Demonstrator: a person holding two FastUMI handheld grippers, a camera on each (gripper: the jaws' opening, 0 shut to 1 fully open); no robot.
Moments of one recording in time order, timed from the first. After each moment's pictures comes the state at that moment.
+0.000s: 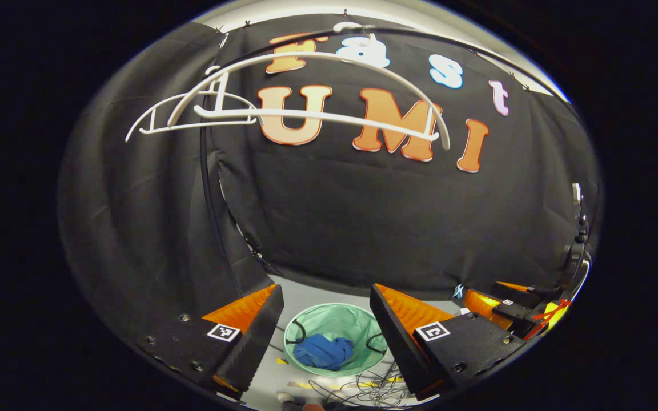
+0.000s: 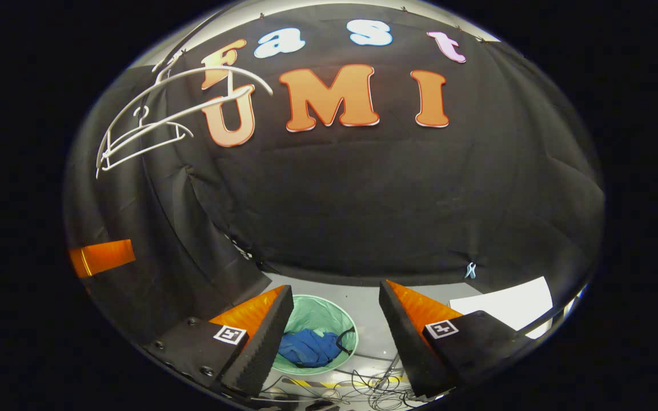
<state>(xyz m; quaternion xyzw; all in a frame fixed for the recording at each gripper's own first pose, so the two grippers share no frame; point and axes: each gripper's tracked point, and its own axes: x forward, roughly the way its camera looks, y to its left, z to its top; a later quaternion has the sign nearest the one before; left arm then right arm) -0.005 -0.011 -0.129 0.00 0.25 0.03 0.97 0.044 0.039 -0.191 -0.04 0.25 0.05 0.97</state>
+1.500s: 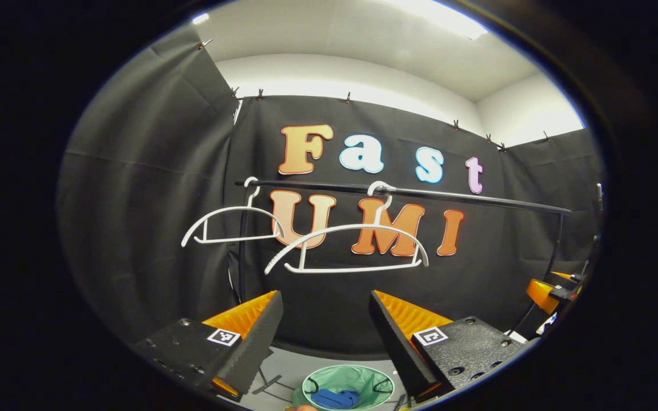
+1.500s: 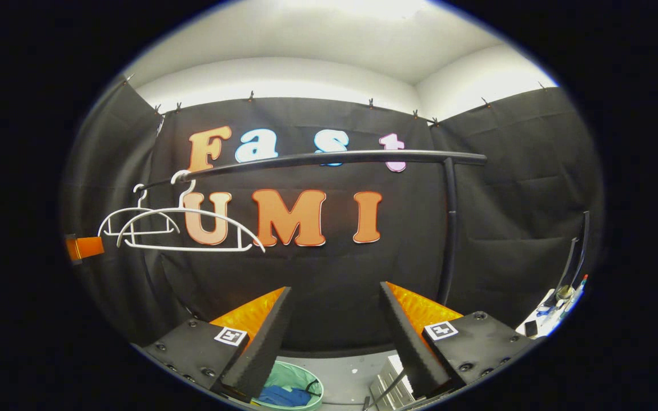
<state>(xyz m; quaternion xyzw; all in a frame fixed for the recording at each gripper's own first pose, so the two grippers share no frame) -0.063 0.066 0.045 0.01 0.02 -0.01 1.00 -0.087 0.027 0.040 -0.08 -0.02 -0.07 0.99</state>
